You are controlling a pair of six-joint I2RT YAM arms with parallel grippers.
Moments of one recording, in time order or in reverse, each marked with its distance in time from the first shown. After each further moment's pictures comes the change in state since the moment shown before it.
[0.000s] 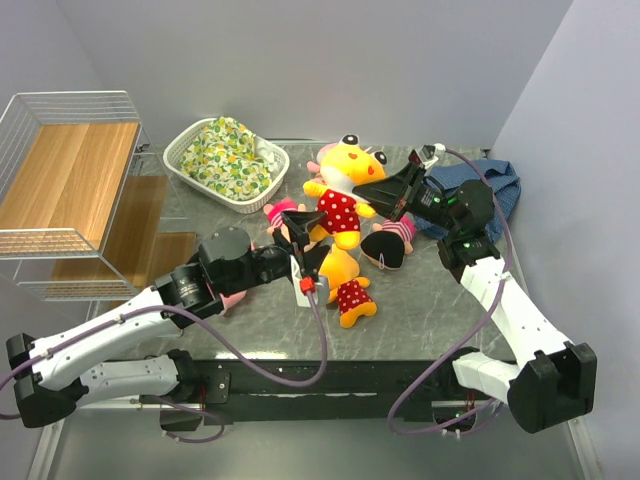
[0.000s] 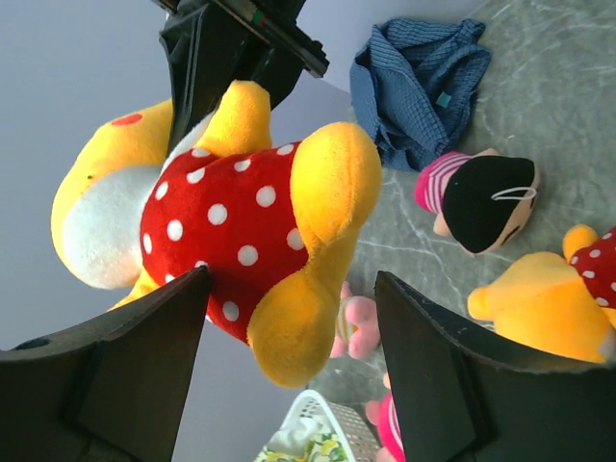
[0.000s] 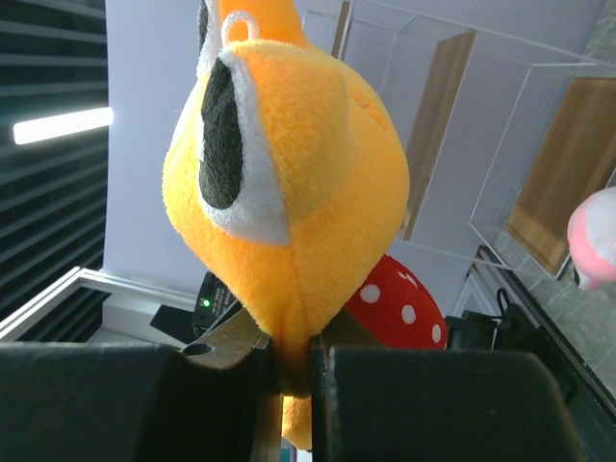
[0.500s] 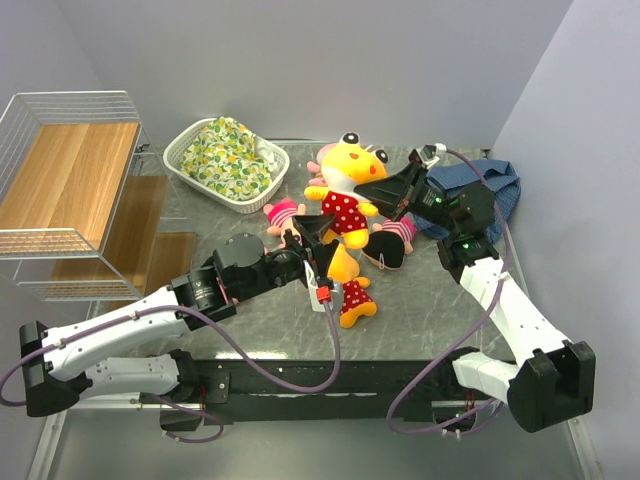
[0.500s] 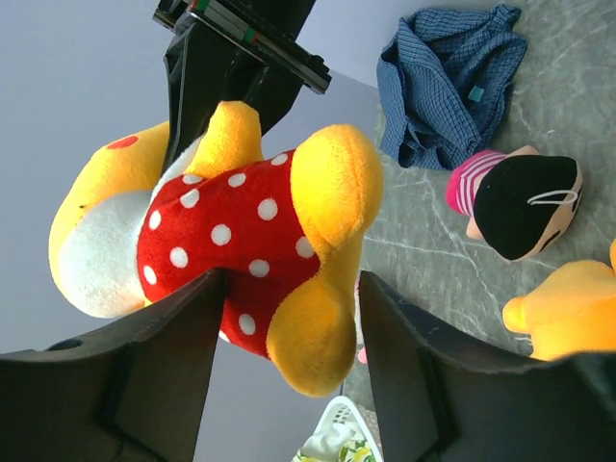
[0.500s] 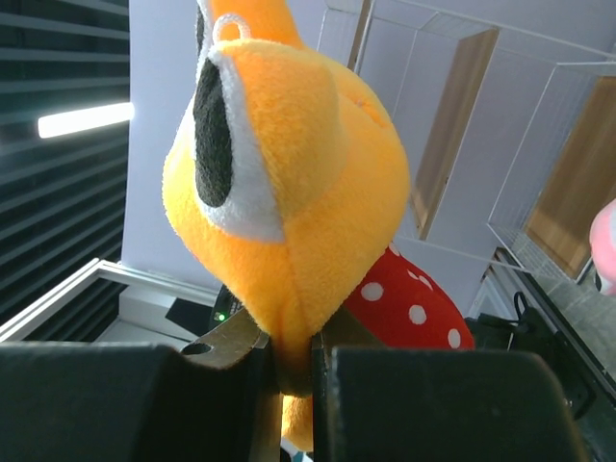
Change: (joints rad) left arm -0.079 0.053 -0.022 0.109 -0.114 0.090; right arm -0.003 0.003 -0.019 0.096 -0.013 0.067
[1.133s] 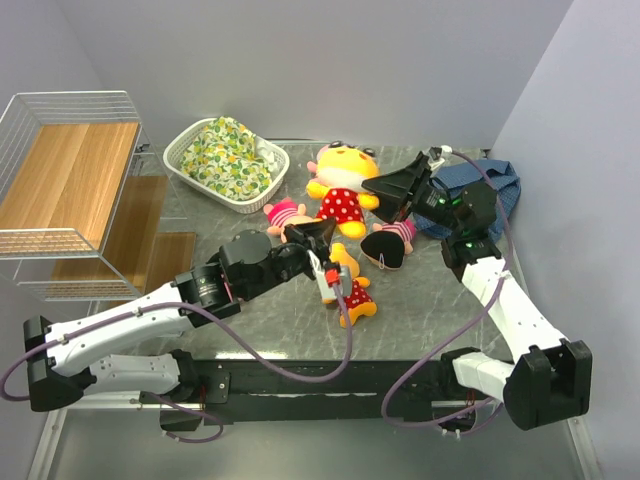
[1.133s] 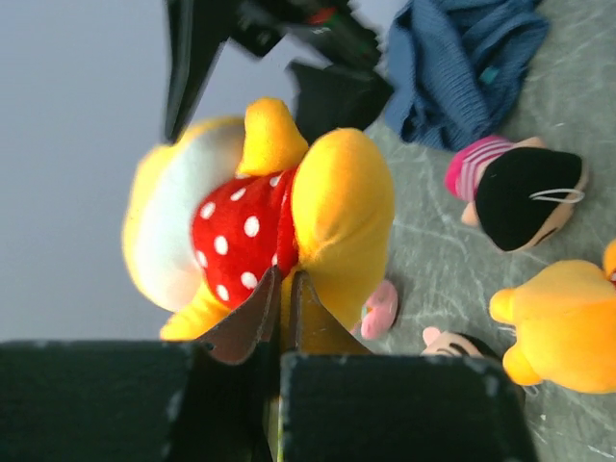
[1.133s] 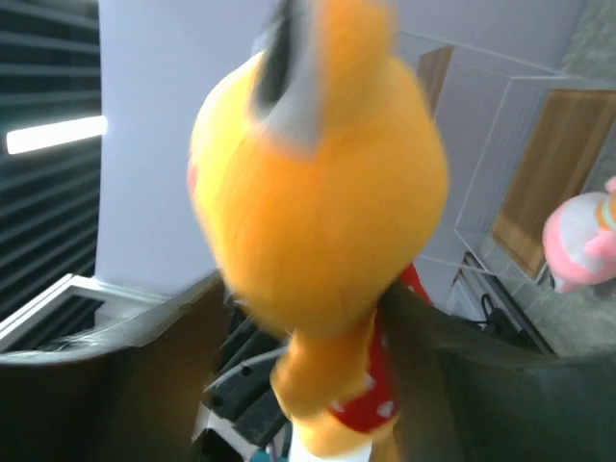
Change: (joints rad) left arm -0.017 0.027 0.042 -0.034 -0.091 -0.080; right arm -0.052 0.011 -0.021 -0.029 -0.027 -0.050
